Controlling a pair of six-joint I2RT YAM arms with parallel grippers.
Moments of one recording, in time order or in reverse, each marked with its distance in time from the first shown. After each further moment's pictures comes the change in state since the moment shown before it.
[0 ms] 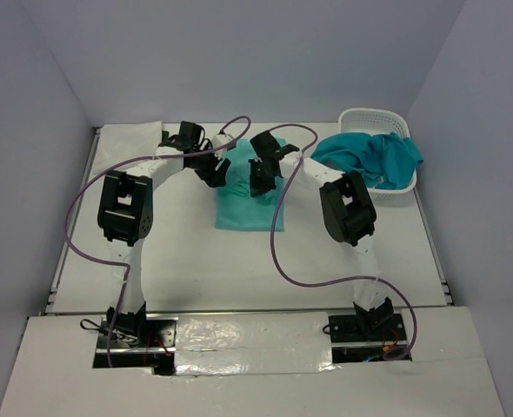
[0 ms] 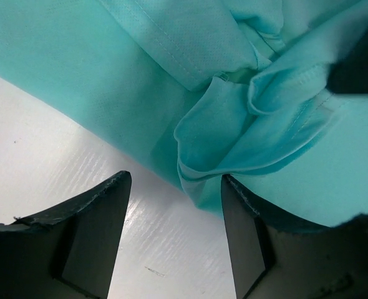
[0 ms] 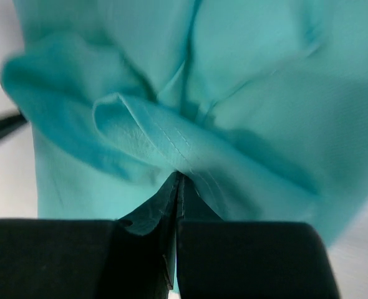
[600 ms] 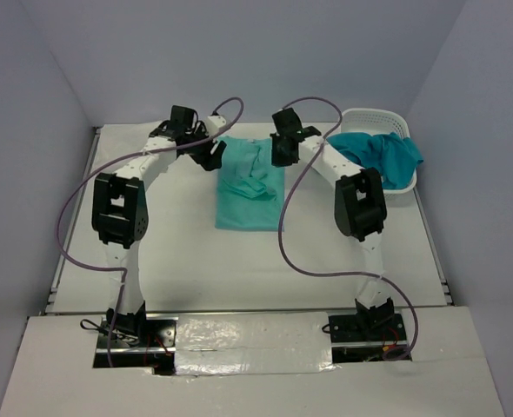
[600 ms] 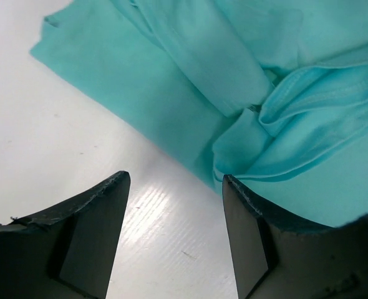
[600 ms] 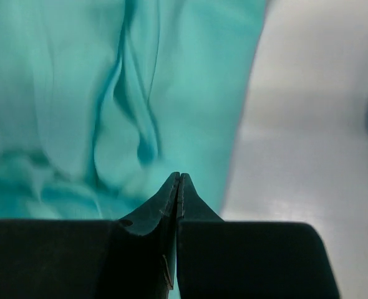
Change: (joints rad) left arm 0.019 -0.047 0.093 -0.035 -0.038 -0.007; right arm -0.118 0.081 0.292 -0.047 0.257 -0.139
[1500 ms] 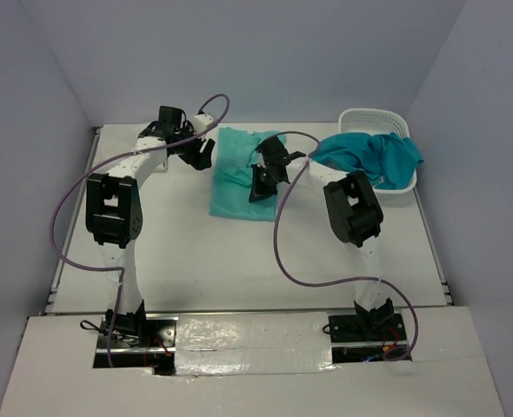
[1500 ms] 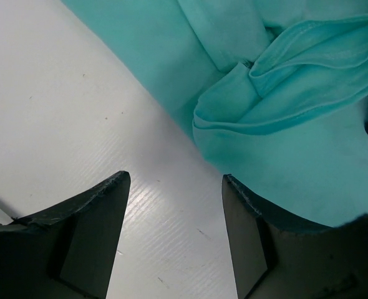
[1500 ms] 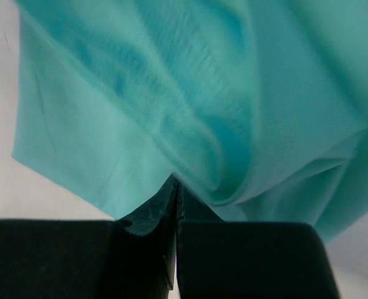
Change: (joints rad) left arm 0.073 -0.014 -0.019 0.010 -0.009 -0.067; right arm 0.092 -0.130 -0.439 0.175 -0.416 0.095
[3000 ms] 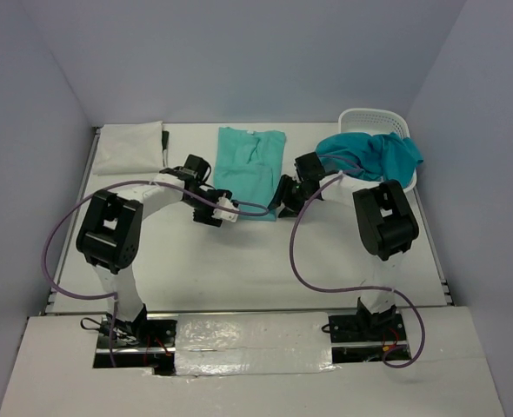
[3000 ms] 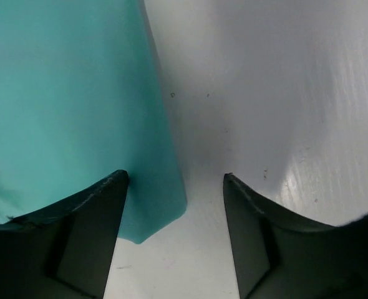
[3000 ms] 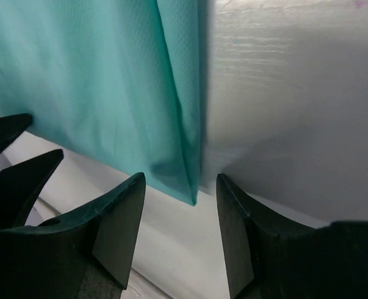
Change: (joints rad) left arm -0.207 -0.249 -0.521 -0.116 0.104 1.096; right arm -0.159 -0.261 -0.446 0.178 -0.096 0.238
